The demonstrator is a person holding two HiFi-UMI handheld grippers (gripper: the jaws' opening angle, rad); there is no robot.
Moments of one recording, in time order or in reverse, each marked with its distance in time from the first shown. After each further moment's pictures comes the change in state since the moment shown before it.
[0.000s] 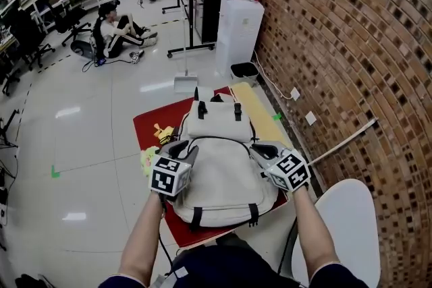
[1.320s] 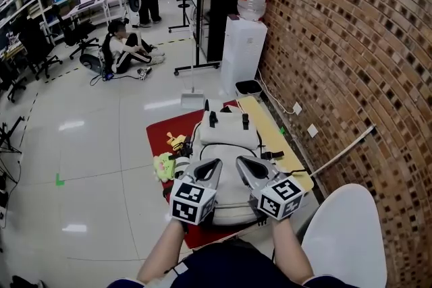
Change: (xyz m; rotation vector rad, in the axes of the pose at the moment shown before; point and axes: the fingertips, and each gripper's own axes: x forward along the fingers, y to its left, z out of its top) left arm -0.080 -0.085 0.046 0.009 -0.216 -0.072; right arm -0.038 0.107 0.106 0.269 -0.413 -0.038
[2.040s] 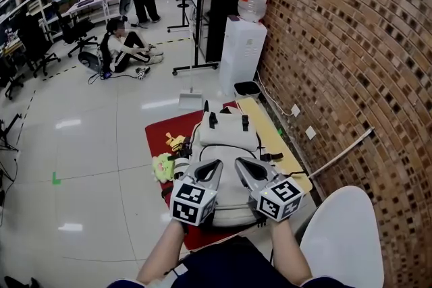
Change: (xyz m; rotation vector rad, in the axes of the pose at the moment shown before) left arm 0.000 0.000 0.000 -0.021 -0.004 -0.017; right arm 0.005 0.004 -0.002 -0.011 0.011 0.005
